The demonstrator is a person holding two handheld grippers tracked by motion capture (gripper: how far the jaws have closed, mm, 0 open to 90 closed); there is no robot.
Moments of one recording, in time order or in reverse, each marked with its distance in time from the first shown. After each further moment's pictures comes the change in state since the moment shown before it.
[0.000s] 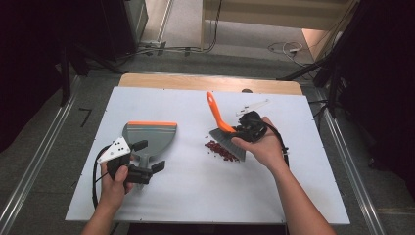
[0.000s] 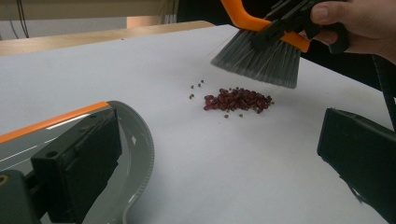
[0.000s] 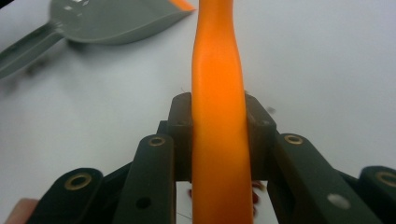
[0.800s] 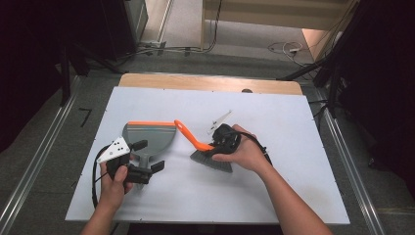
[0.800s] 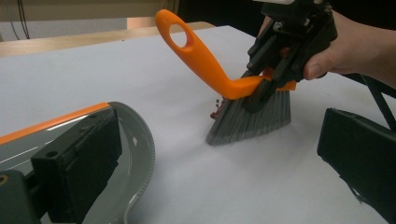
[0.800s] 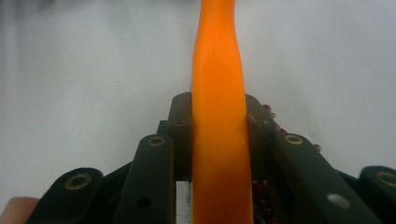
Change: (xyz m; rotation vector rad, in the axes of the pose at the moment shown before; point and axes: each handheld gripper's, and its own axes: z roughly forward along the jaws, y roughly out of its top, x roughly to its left) left arm 0.001 0.001 -0.001 0.000 0.004 0.005; right arm 0.038 0.007 0.065 0.202 0.203 -0.265
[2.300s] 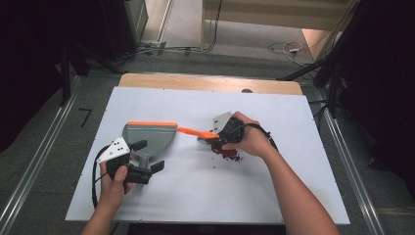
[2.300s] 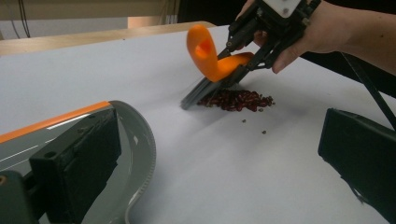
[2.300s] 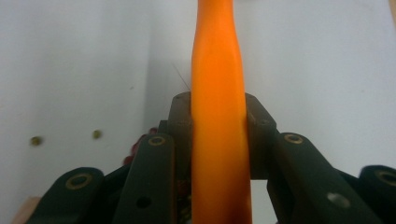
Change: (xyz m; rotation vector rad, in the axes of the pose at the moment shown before) left arm 0.000 -0.001 0.000 0.000 0.001 -0.005; right arm -0.032 0.003 -0.005 0.023 -0.219 -0.544
